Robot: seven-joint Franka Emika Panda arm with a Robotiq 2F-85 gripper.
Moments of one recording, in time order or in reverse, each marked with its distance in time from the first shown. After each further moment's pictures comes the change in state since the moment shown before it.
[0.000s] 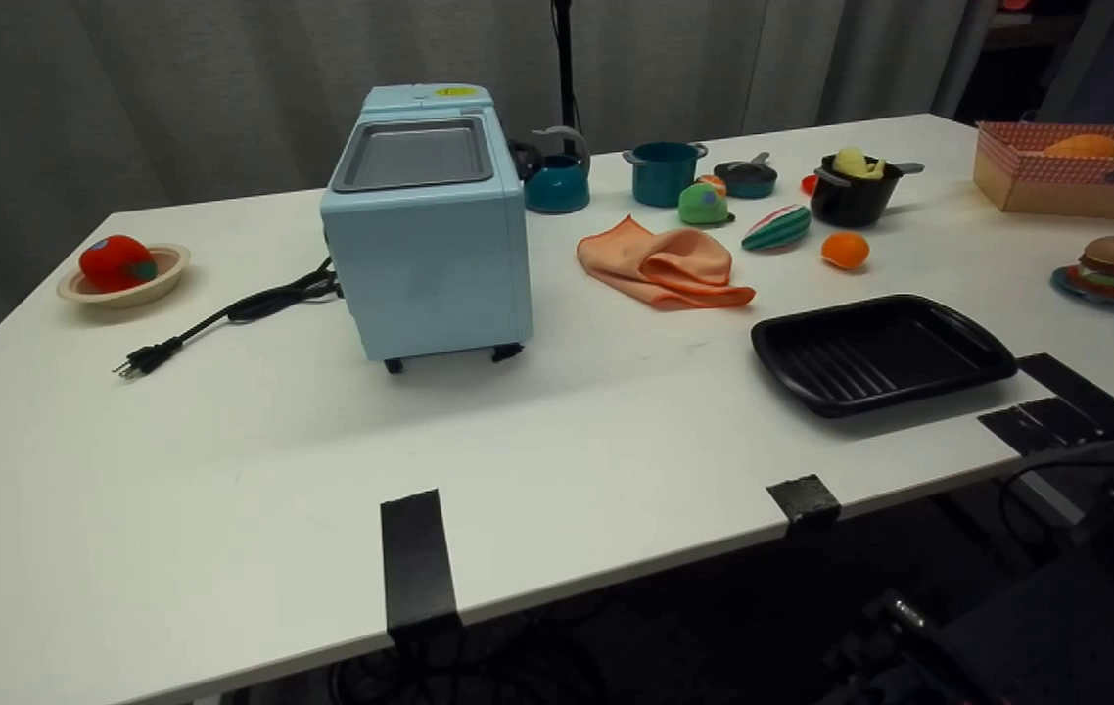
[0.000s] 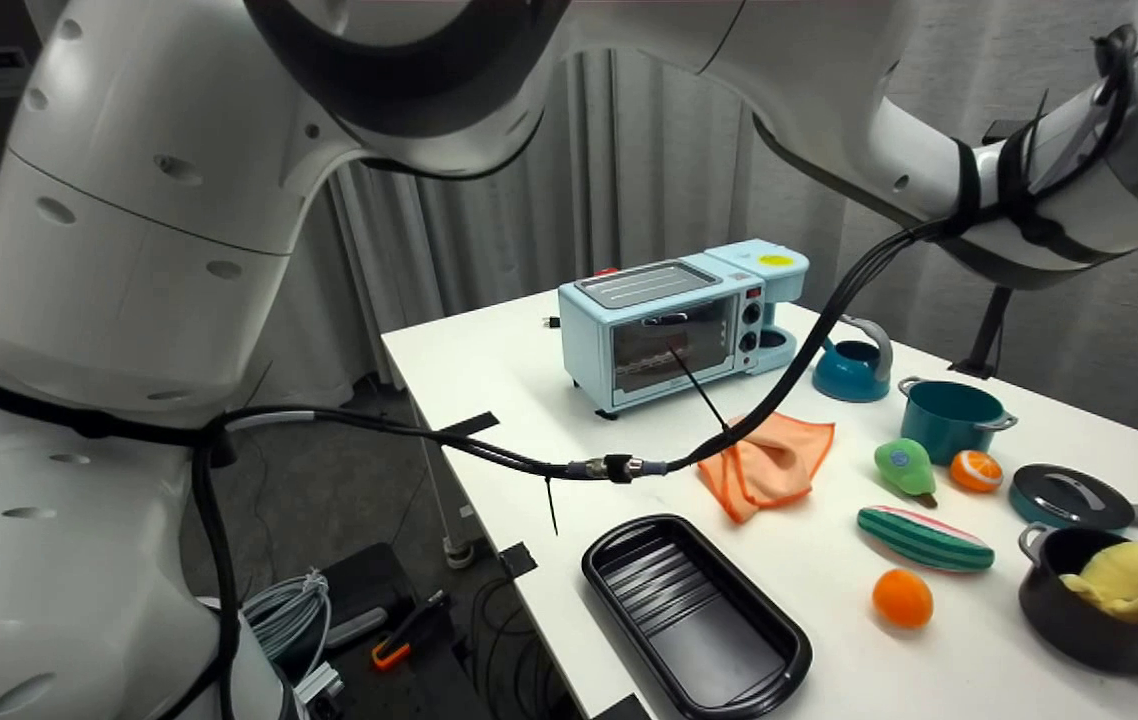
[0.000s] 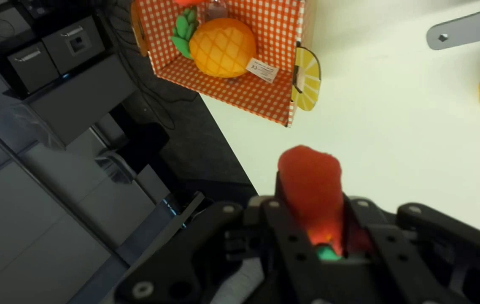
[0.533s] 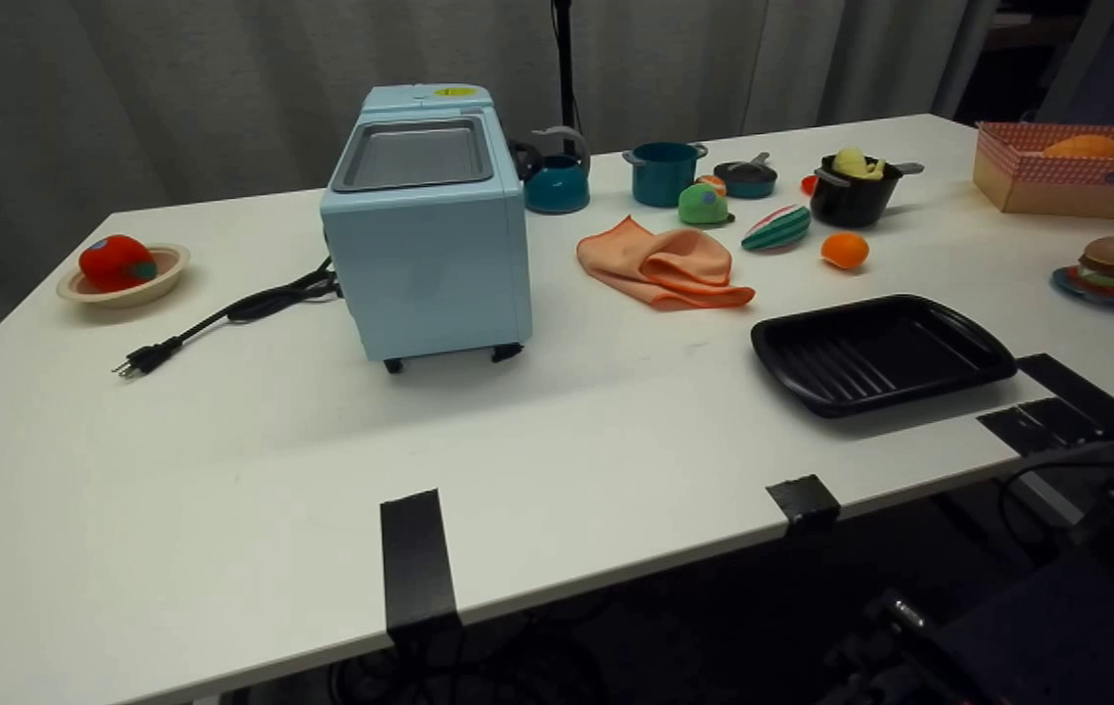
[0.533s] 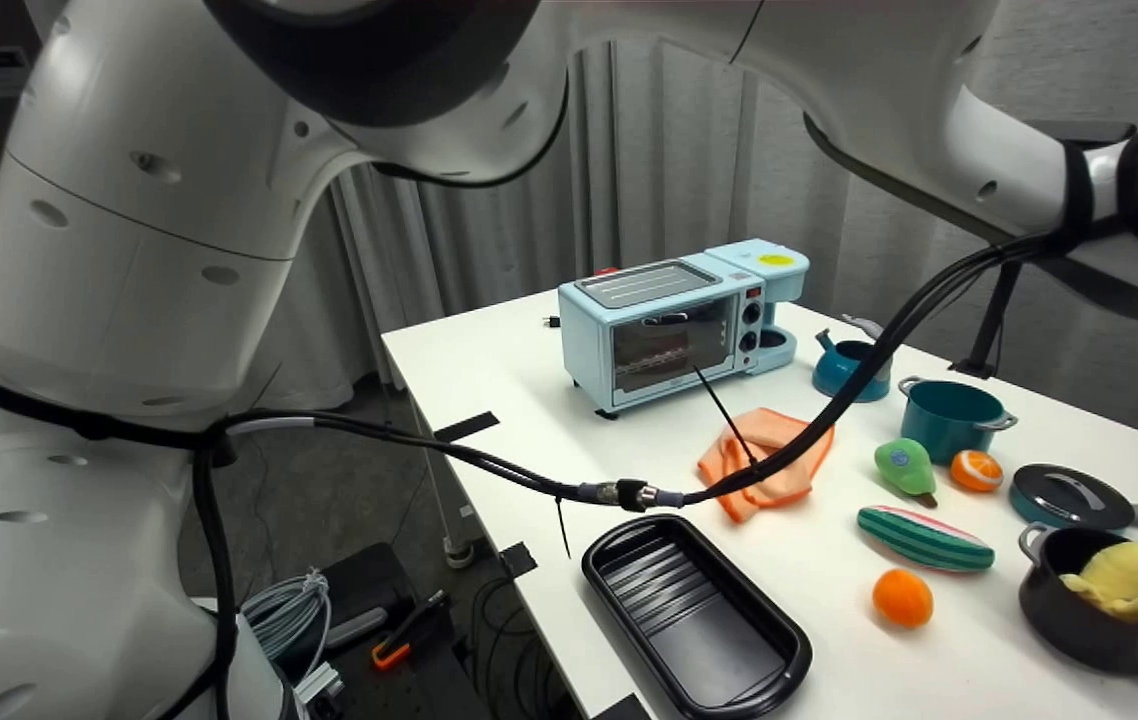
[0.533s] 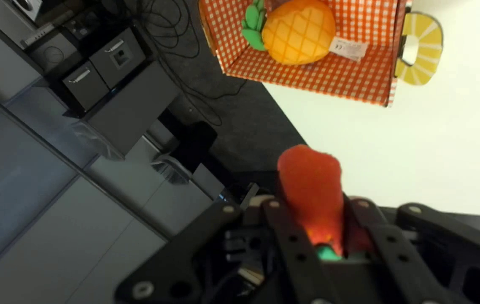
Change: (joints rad) arm -0.045 0.008 -0.104 0.002 -0.002 0.090 0.106
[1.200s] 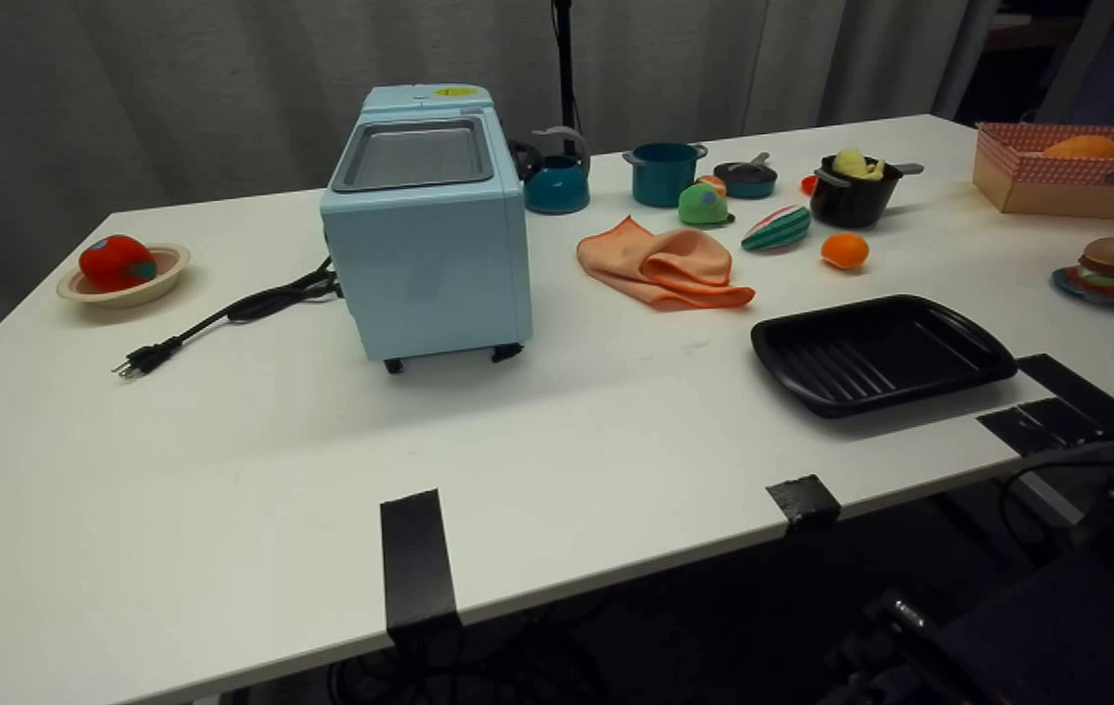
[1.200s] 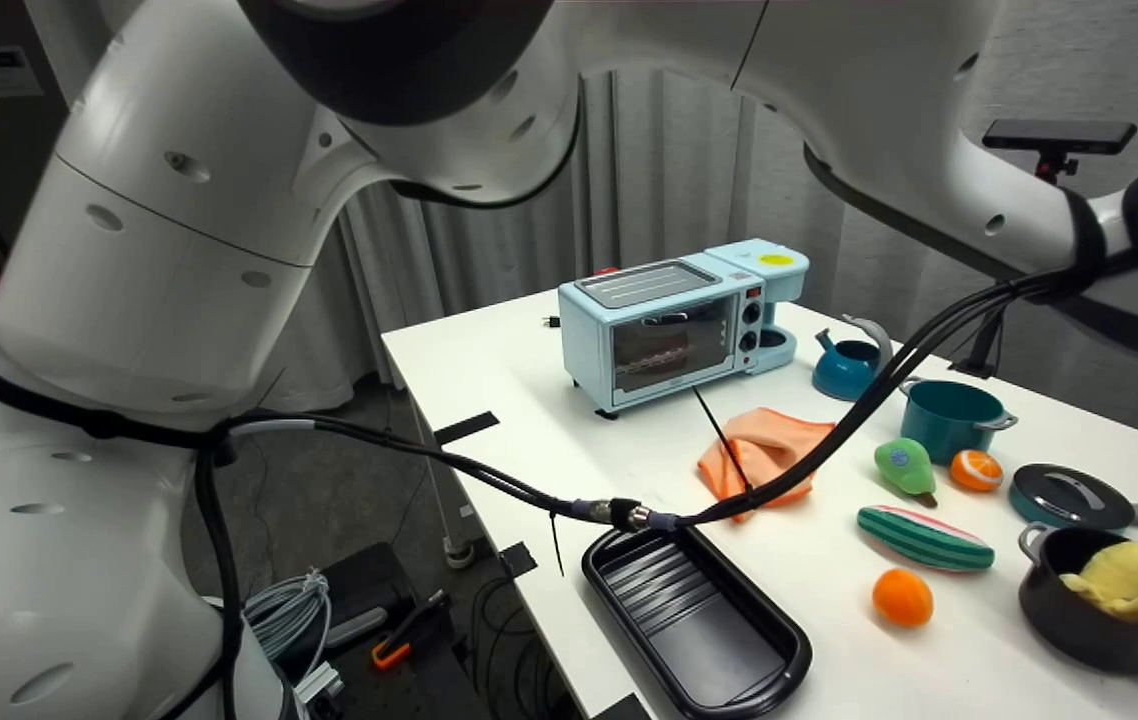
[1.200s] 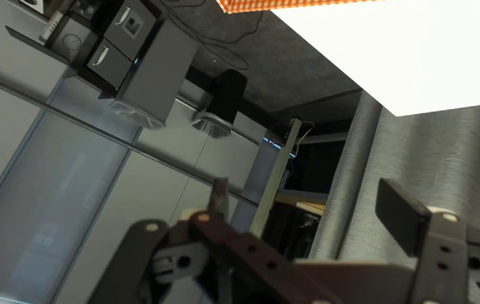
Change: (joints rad) arm 0.092 0.056 -0.152 -0.005 -0.111 0.160 0.404
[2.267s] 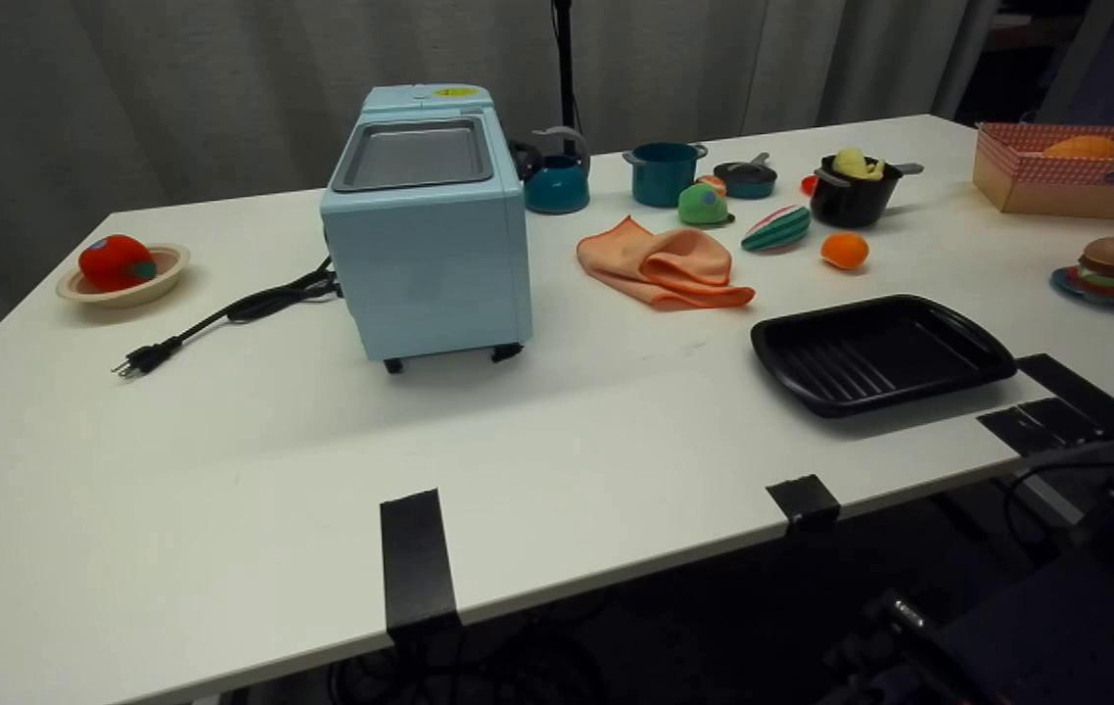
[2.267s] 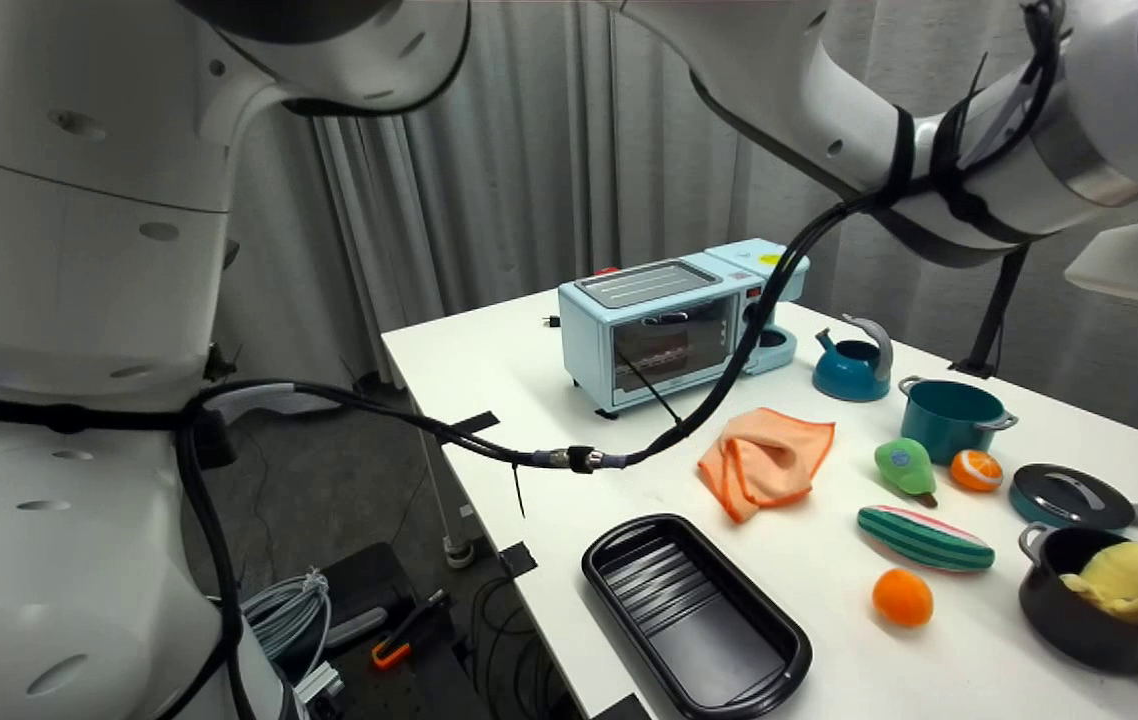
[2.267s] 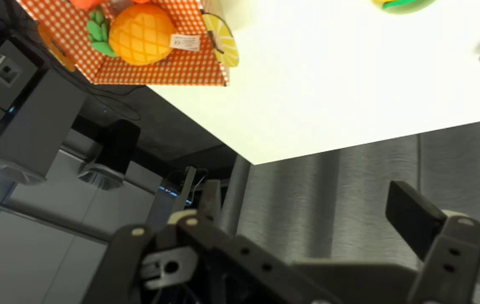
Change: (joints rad) arm 0.037 -0.228 0.229 -0.218 0.146 -0.006 -0.189
